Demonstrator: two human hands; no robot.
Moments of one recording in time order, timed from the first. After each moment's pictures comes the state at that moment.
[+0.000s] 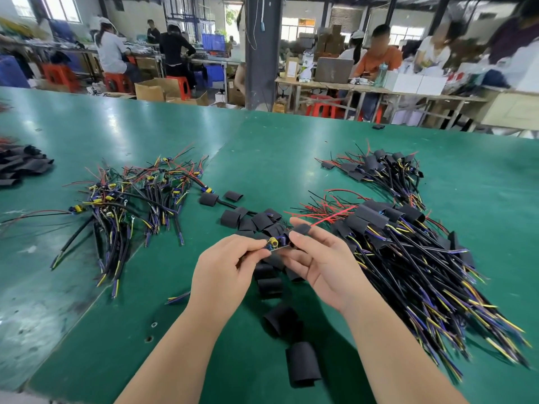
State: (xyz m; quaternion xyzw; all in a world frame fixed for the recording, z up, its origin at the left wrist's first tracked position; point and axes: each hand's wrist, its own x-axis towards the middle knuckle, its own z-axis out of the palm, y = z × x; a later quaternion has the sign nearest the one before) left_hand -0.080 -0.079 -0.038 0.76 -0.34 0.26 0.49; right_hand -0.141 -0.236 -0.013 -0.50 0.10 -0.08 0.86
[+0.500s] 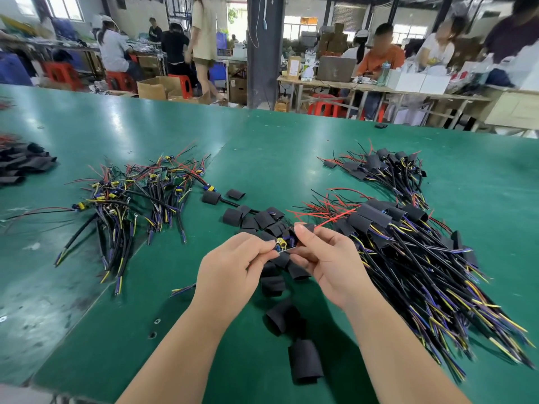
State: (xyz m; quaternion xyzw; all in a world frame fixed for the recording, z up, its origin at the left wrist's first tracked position) left_hand -0.084 -0.080 -0.035 0.75 -0.39 0.29 0.45; right_hand -0.139 -0.236 -0.013 -0.54 0.13 -0.14 0.82
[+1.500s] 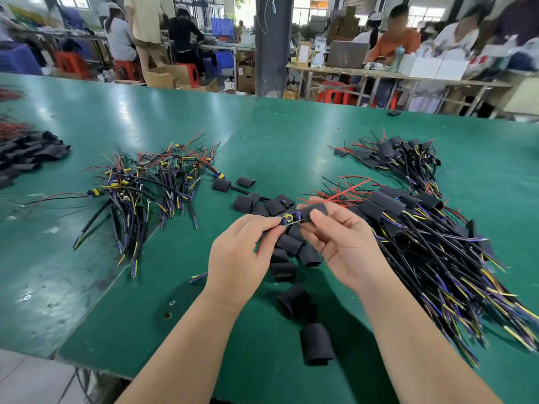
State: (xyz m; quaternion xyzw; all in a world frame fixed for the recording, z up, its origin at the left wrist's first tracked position) left_hand -0.084 -0.082 -0.036 0.72 -0.36 0.34 0.48; right_hand -0.142 -0.236 -0.009 -0.47 0.06 -0.14 0.87
